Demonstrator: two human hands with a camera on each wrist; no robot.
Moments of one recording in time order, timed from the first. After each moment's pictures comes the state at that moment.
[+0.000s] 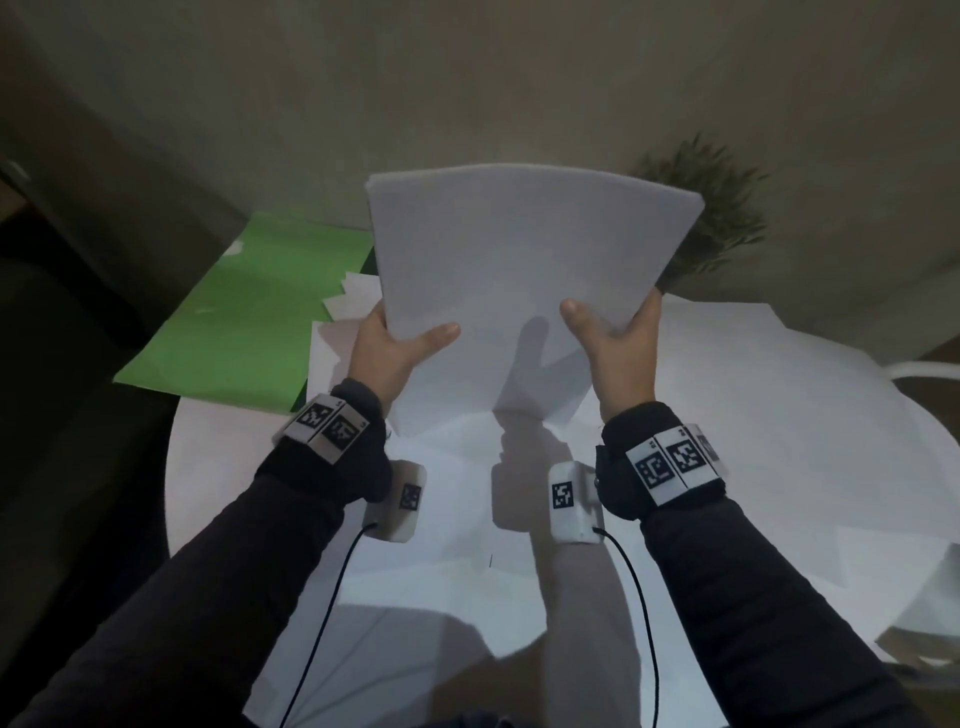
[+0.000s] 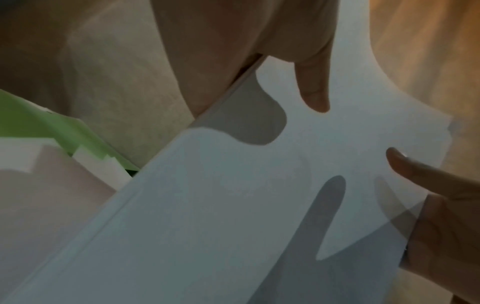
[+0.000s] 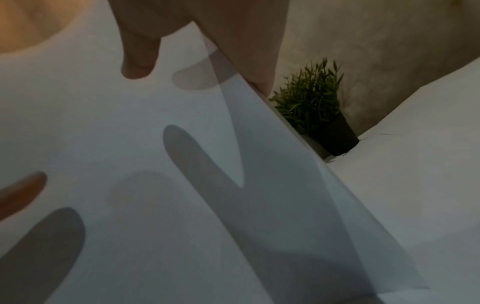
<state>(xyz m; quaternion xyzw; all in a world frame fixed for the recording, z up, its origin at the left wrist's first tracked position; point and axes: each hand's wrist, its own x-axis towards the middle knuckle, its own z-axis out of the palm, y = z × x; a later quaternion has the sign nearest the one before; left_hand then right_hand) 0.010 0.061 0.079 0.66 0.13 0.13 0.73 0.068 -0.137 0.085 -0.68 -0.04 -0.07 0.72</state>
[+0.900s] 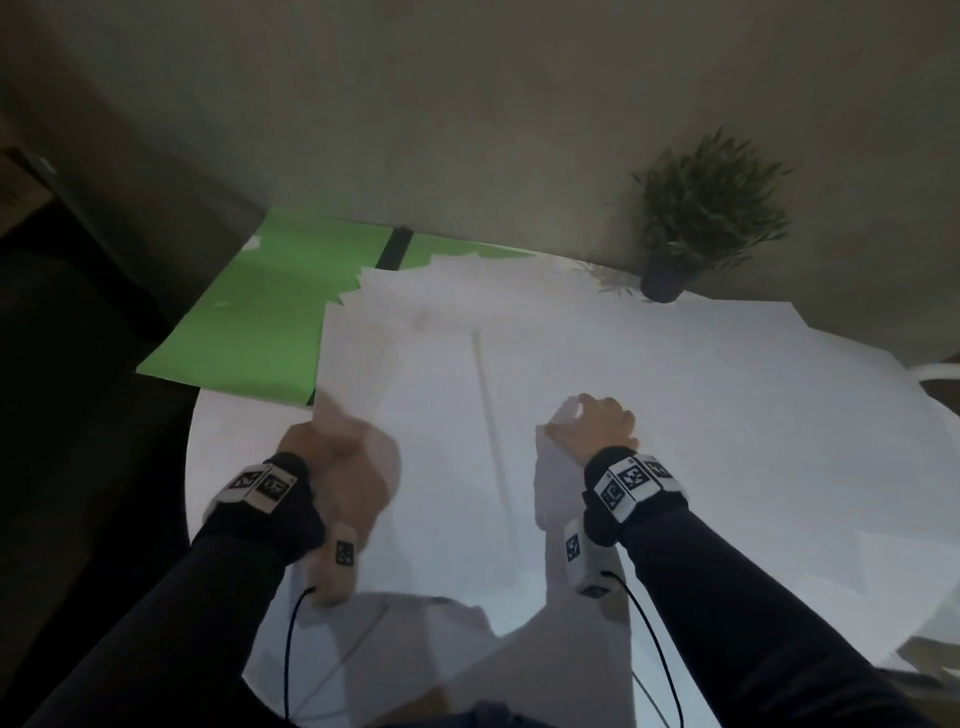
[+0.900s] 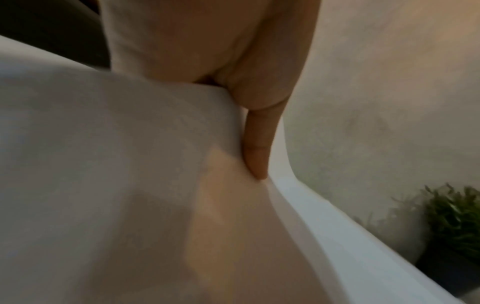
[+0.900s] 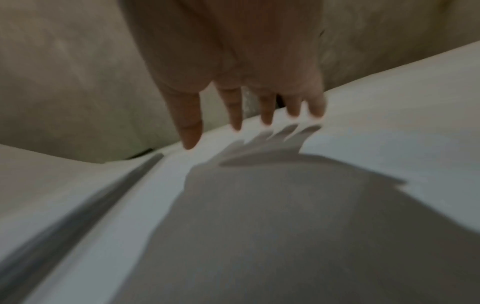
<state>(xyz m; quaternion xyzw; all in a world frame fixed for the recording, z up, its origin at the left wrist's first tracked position) -0.043 0.153 -0.027 0.71 0.43 -0.14 0.54 0.068 -0.146 -0.028 -0.96 0.08 0.20 0.17</state>
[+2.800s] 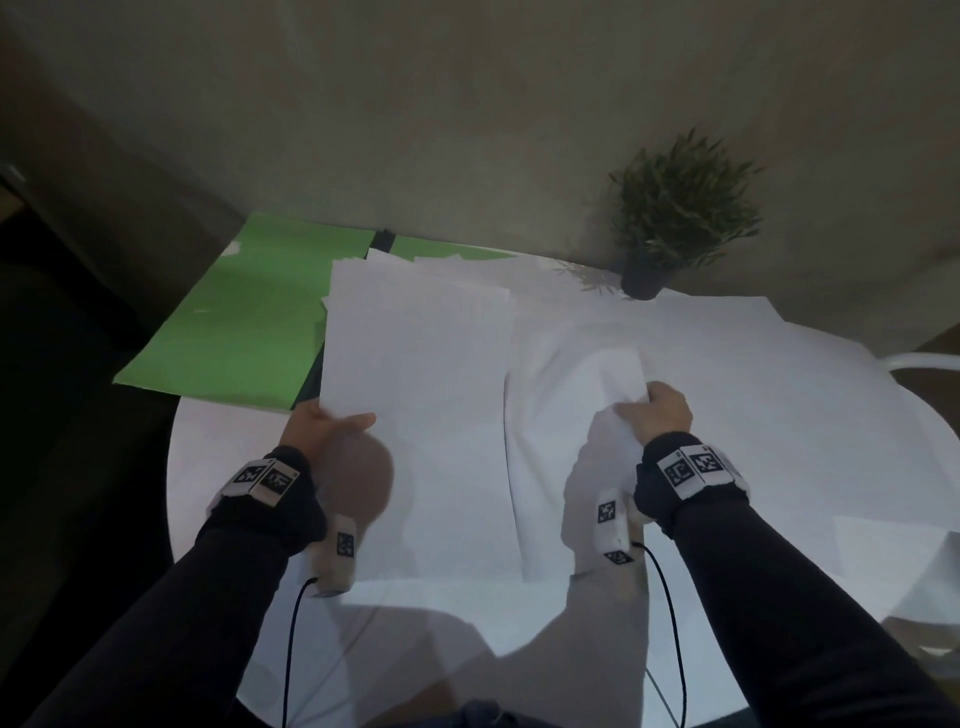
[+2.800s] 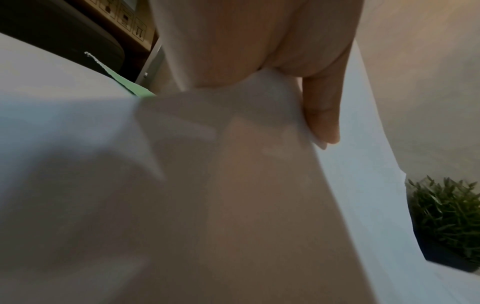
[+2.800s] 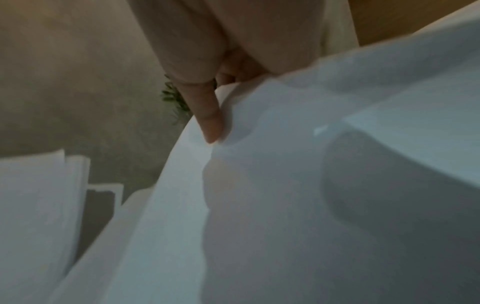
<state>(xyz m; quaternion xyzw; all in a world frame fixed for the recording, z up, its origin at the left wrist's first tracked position) -0.035 0.130 -0.010 0.72 0.32 0.01 0.61 0.084 -0.216 0.007 -0.93 0.17 0.08 0.33</state>
